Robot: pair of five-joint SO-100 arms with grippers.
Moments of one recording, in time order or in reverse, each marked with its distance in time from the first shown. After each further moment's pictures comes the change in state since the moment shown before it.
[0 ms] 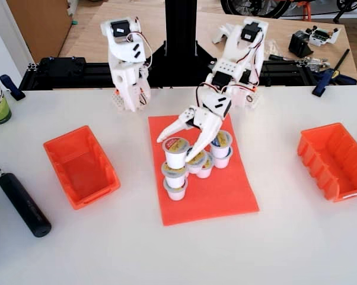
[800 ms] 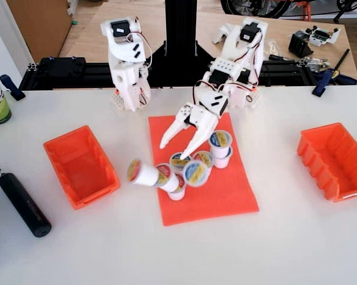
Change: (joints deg) arm 0 0.0 0.0 0.0 0.7 0.2; arm 1 1.6 -0.5 -3.5 2.5 -2.1
